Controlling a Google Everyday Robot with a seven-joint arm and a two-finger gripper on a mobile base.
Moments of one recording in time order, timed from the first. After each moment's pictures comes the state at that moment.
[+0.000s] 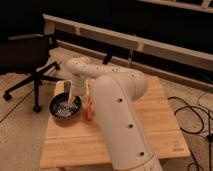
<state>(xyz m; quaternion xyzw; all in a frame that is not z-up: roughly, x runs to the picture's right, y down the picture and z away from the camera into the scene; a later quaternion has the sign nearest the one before) -0.169 0.103 0.894 -0.43 0.25 0.55 0.67</state>
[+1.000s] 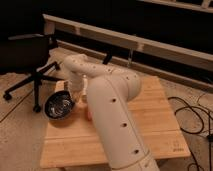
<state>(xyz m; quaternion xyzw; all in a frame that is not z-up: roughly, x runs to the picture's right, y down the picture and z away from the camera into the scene) -0.201 0.037 0.875 -0.40 0.14 0.51 0.75</state>
